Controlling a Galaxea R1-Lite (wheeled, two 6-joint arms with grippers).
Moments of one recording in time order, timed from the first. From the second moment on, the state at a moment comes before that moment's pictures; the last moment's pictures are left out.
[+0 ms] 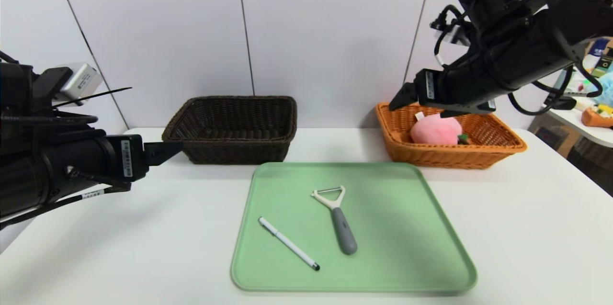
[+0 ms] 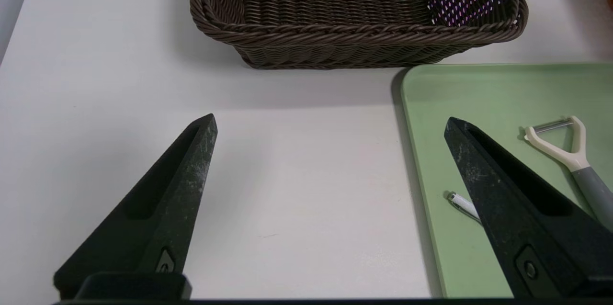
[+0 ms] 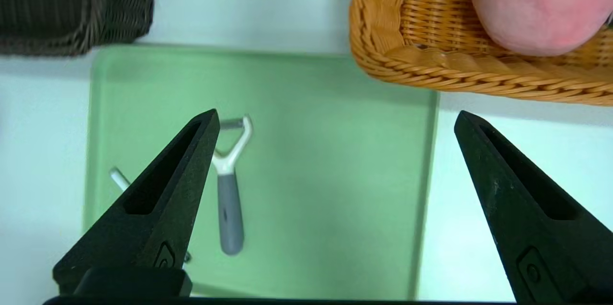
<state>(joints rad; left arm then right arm) -0.32 1.27 -0.82 -0.07 0.17 -0.18 0.42 1.87 -1.94 0.86 -0.09 0.32</state>
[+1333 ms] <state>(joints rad) -0.28 1.12 -0.71 -0.07 0.17 -0.19 0.78 2.06 -1.92 1.09 -0.15 0.42</state>
